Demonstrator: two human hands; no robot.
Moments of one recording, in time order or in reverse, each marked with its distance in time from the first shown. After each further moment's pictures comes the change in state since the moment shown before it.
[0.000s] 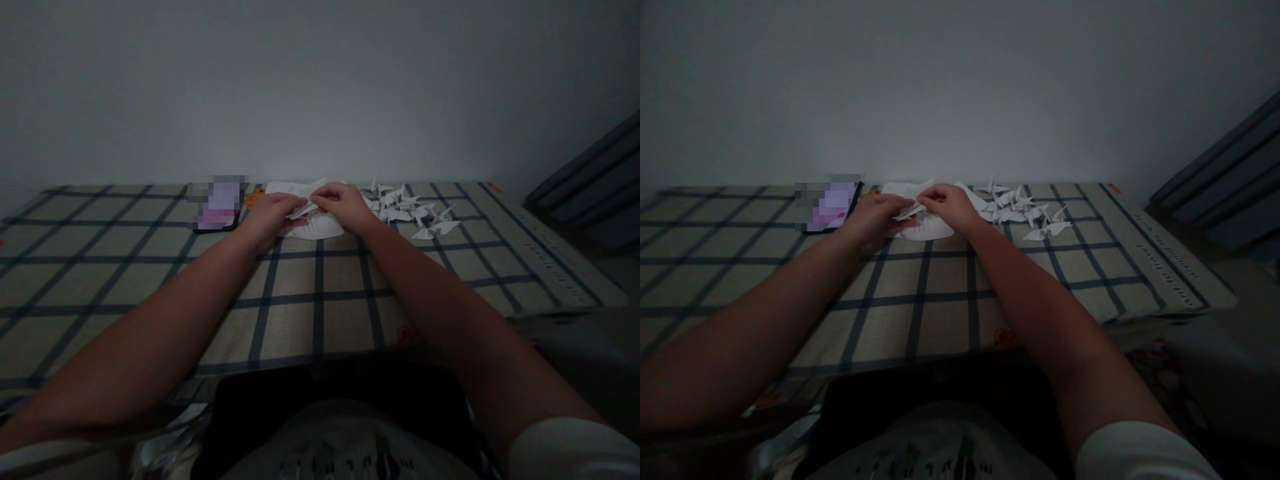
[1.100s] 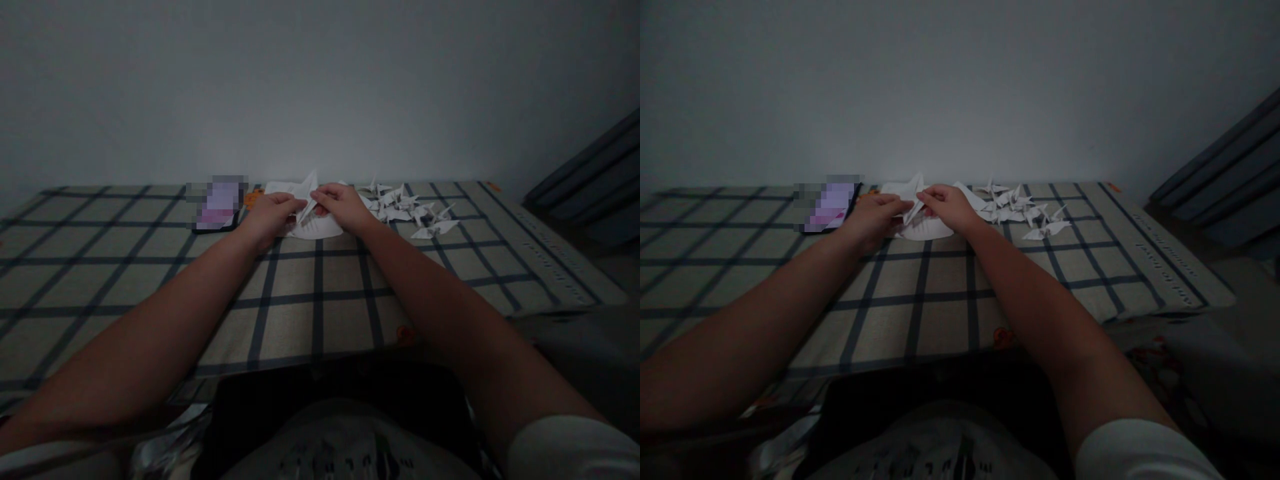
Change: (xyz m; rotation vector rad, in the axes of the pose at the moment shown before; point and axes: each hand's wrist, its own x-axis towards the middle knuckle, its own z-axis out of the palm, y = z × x) left_hand -0.002 0.001 -0.001 0.132 -0.018 -0.006; right_hand -0.002 -0.004 0.004 0.089 -0.021 0.104
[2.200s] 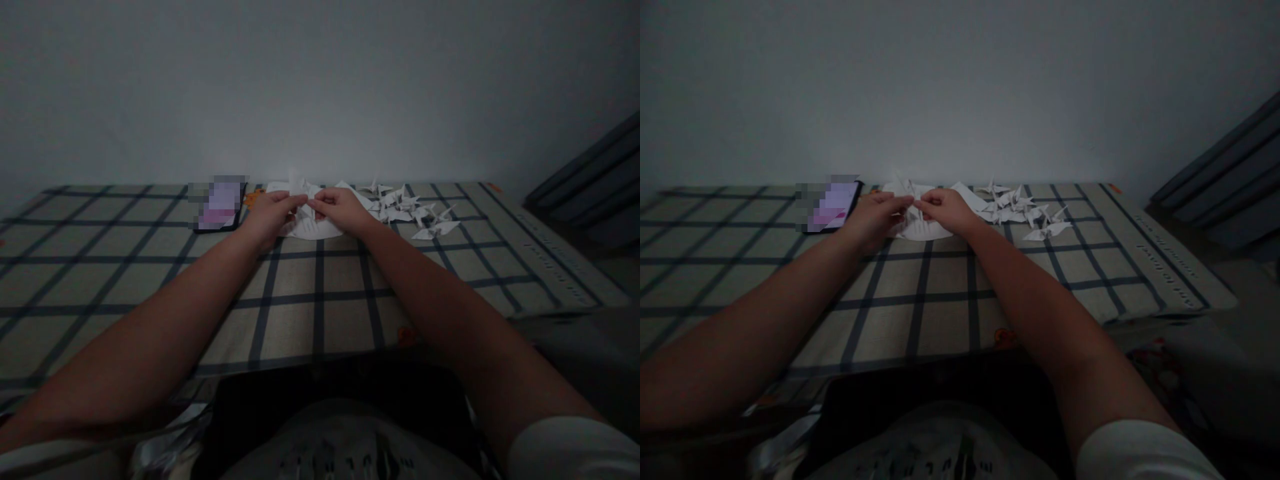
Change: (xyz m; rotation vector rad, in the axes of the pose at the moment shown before) left_hand -0.001 0.003 0.002 0.005 0.066 0.080; right_hand -0.001 0.002 -0.001 -0.093 -0.107 -0.067
